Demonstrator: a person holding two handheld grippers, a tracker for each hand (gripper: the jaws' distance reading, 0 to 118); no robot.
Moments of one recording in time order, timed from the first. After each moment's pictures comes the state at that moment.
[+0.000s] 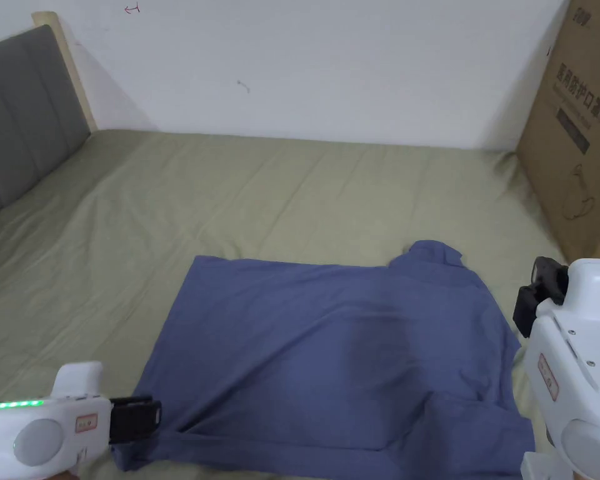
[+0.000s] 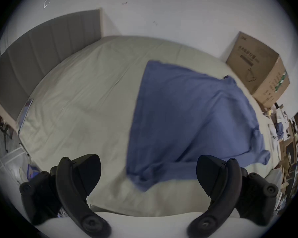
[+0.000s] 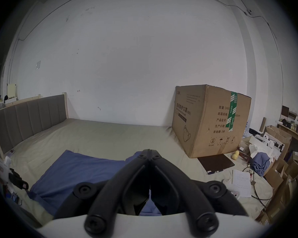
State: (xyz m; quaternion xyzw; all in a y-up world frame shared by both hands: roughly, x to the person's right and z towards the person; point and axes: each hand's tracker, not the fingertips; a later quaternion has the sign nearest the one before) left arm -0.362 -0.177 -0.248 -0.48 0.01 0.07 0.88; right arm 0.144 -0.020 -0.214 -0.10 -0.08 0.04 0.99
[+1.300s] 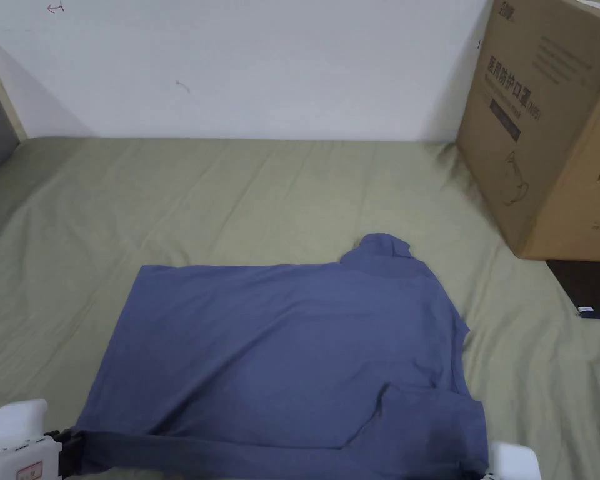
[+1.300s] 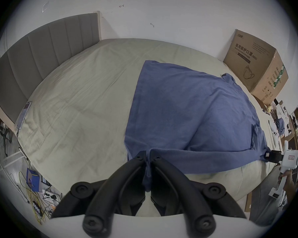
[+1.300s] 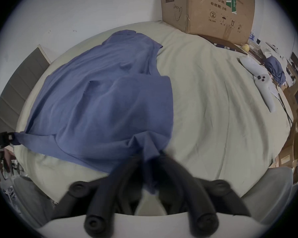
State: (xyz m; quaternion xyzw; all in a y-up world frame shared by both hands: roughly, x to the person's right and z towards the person) left arm -0.344 -0.177 -0.243 -0.44 -0.01 0.06 0.89; right arm 0.211 -0.238 -0.177 -0.47 -0.07 -0.10 0.87
